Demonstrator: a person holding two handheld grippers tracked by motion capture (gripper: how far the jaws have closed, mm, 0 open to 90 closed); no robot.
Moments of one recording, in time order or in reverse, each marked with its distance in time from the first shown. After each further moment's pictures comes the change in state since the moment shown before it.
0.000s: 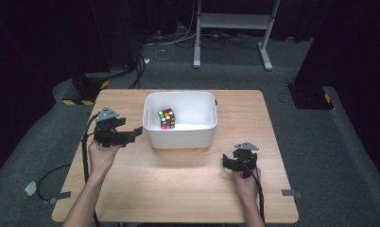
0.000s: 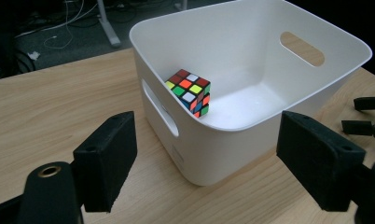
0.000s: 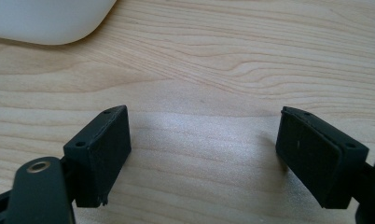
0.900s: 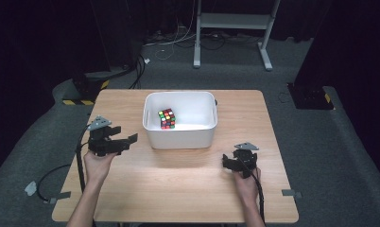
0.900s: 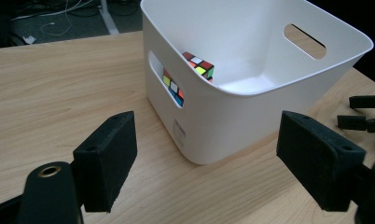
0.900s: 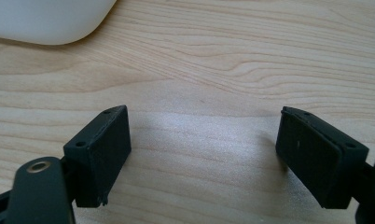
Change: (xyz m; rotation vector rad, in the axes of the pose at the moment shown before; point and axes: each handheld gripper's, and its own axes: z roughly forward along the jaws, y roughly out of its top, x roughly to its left) left arm 0.008 -0.029 -0.010 -0.010 -0.013 -0.078; right arm 0.000 0.000 0.000 0.000 0.000 -0.001
